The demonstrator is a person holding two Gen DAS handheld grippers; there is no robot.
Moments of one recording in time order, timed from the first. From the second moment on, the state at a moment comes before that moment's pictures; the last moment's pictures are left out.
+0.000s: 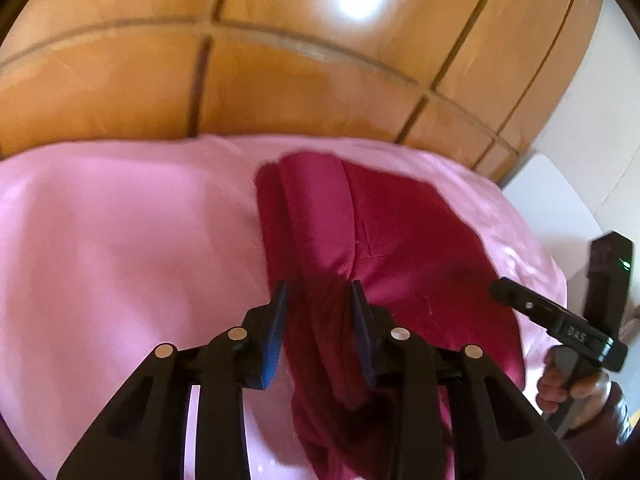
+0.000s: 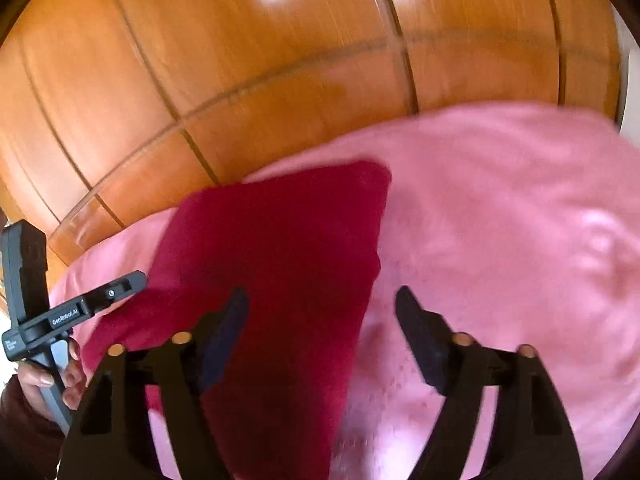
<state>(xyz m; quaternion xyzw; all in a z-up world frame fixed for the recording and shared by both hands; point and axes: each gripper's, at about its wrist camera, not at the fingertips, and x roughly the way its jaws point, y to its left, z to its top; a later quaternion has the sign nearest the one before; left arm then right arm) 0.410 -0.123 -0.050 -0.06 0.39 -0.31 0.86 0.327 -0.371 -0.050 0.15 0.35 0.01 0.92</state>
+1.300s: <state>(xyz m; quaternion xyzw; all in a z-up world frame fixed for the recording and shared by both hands) 0.283 -0.080 -0.025 0.00 0.31 -0.14 0.94 0.242 -0.256 -0.049 0.08 0.33 -0.11 0.94</state>
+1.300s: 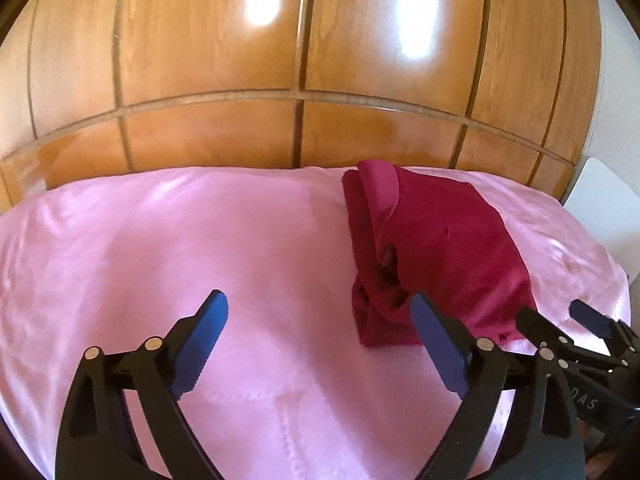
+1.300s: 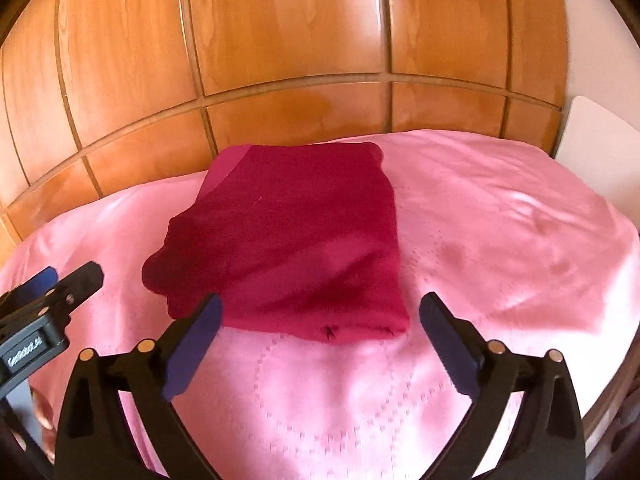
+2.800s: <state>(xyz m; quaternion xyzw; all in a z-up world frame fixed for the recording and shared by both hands) 0.181 -0.043 0.002 -0.02 0.23 -0.10 0.97 0.157 -0.223 -0.013 0.07 0.27 -0.17 0.95</state>
